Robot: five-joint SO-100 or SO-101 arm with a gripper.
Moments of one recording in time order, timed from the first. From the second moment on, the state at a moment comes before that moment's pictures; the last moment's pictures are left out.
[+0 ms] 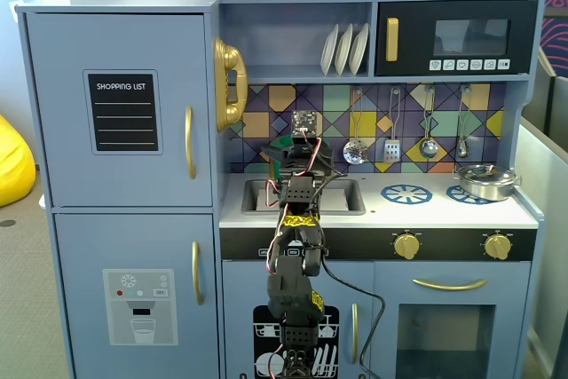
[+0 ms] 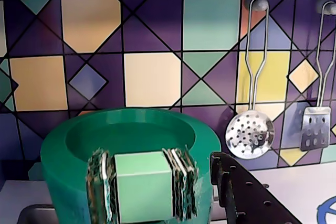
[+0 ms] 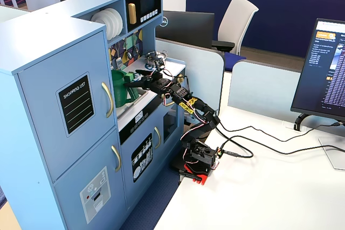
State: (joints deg) arm 6.0 132.3 108.7 10.5 -93.5
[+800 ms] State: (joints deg) arm 6.9 123.9 103.5 10.6 -91.5
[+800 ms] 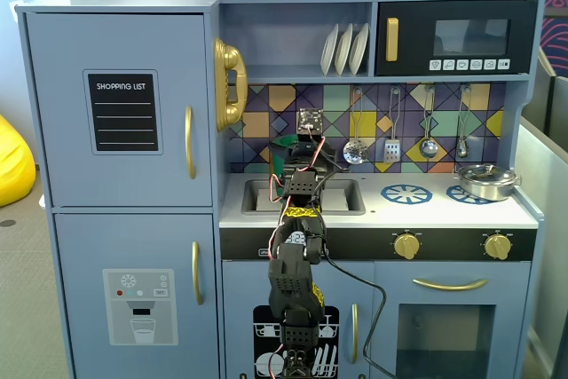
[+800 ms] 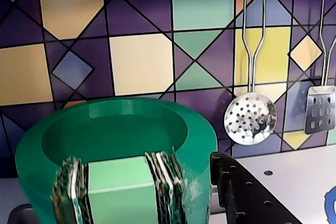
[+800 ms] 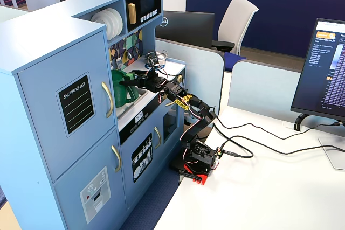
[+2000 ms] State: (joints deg) arm 3.9 120.4 102.3 9.1 -96.2
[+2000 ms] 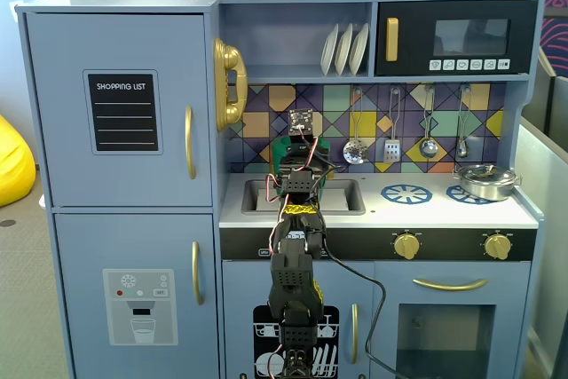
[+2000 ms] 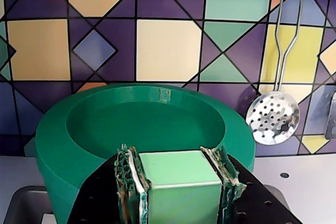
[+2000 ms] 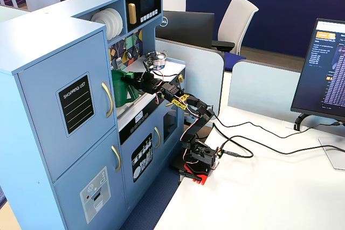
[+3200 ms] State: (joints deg) arm 26.7 123.3 102.3 4.7 -96.2
